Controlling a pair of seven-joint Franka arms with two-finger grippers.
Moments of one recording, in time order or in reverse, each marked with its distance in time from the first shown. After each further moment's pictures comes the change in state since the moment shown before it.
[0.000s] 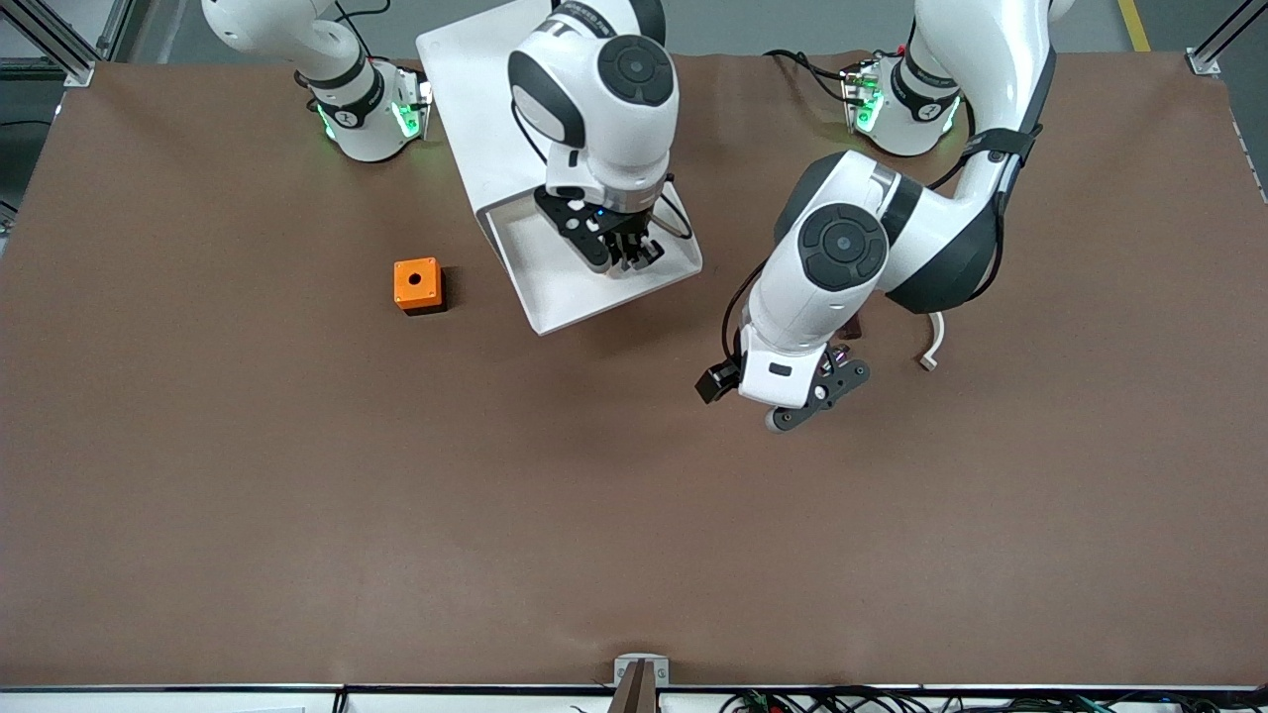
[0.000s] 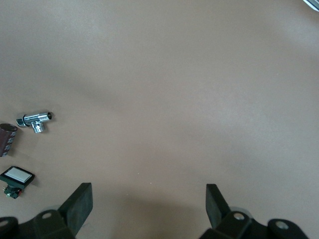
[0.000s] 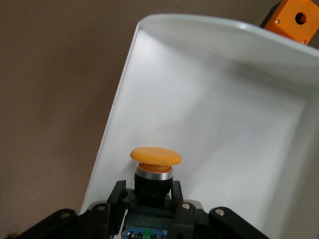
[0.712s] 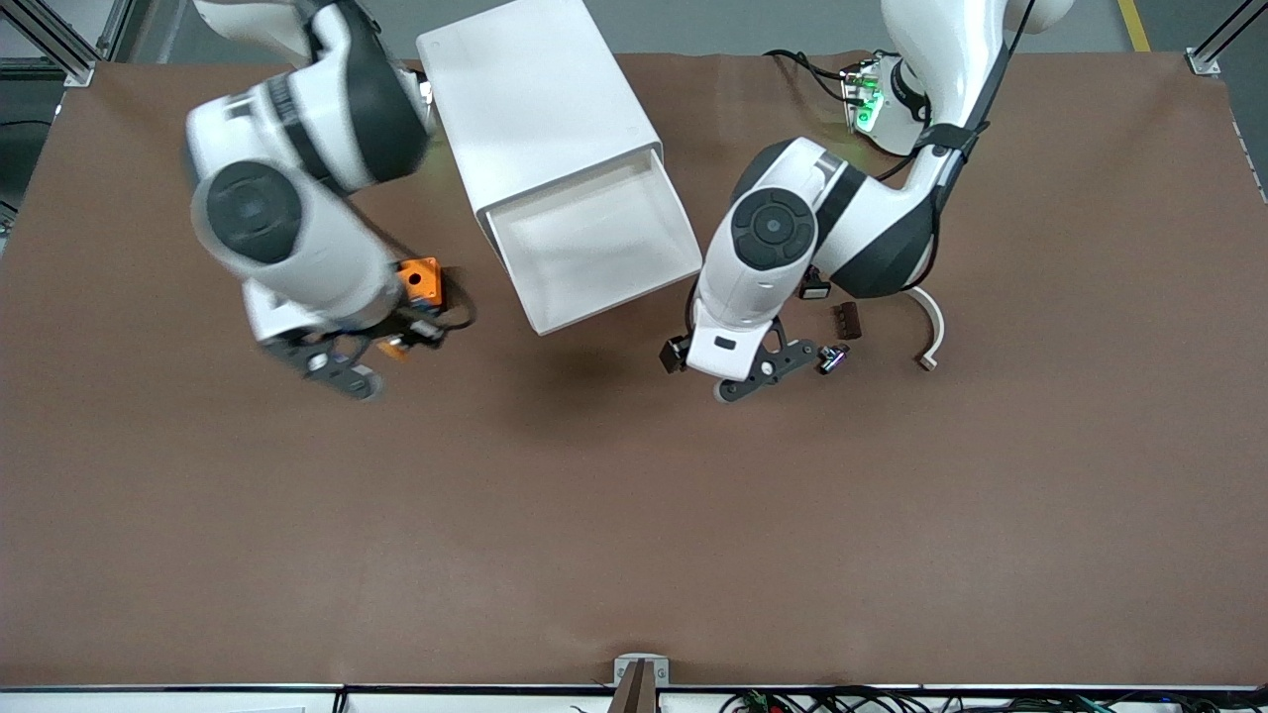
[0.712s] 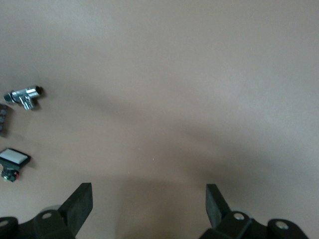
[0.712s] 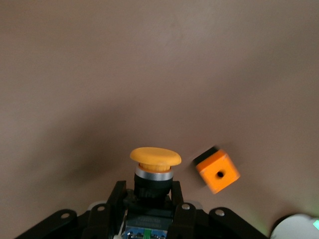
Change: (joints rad) left arm -0.092 0.002 -0.002 -0.048 0.000 0.003 -0.023; right arm -0.483 -0.055 -0.020 0.067 0.018 -0.214 -0.926
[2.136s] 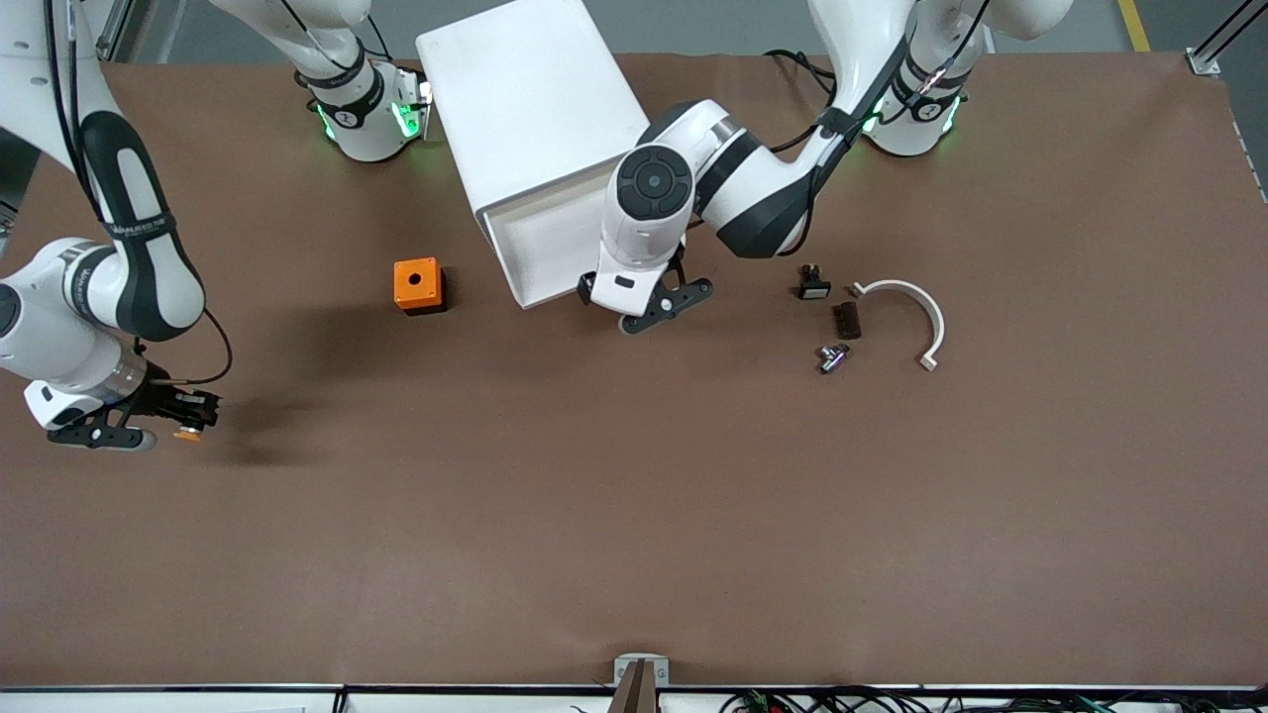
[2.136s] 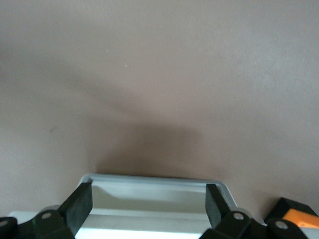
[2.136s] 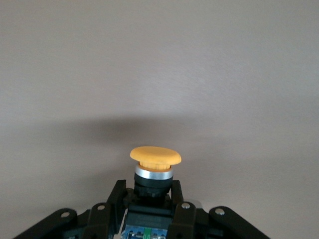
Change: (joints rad) left arm -0.166 0.042 -0.002 -0.009 -0.175 0.005 -0.114; right arm -0.631 0.106 -0.002 -0.609 -0.008 0.971 -1.005
